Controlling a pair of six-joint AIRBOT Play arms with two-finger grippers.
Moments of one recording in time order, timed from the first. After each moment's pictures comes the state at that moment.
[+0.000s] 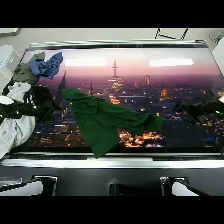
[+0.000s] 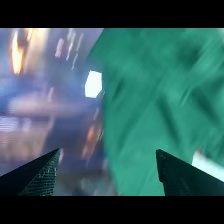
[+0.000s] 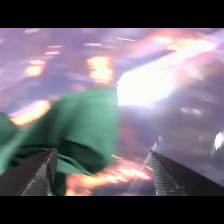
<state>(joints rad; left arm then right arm) 0.29 -1.41 1.00 0.85 -1.26 -1.41 -0.45 -1.31 1.09 -1.10 1.27 1.53</state>
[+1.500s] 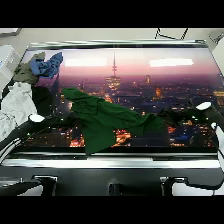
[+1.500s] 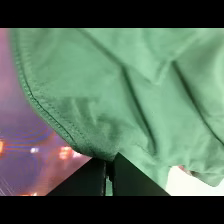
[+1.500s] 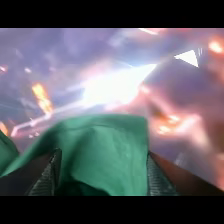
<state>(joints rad) -0.07 -1.30 0.67 0.50 -0.73 -1.29 -0.30 -1.51 0.96 -0.90 1.00 1.42</state>
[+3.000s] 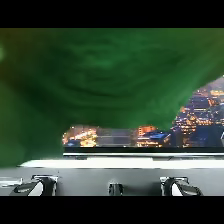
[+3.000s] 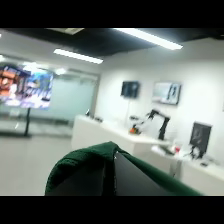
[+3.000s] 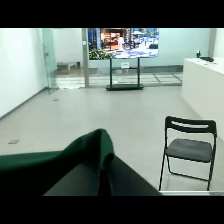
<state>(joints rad) 0.17 -0.83 1.86 0.74 -0.71 -1.33 -0.21 -0.81 1.78 -1.21 0.80 1.41</state>
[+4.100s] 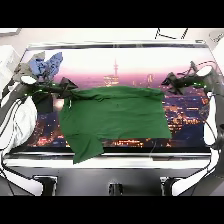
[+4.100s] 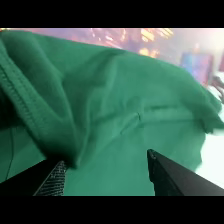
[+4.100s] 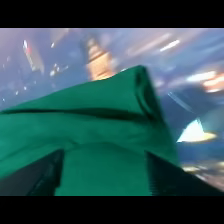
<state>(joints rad) 0.11 -1.81 1.56 0.65 -1.10 -1.48 -0.26 -1.85 1.77 -1.01 1.16 1.70</state>
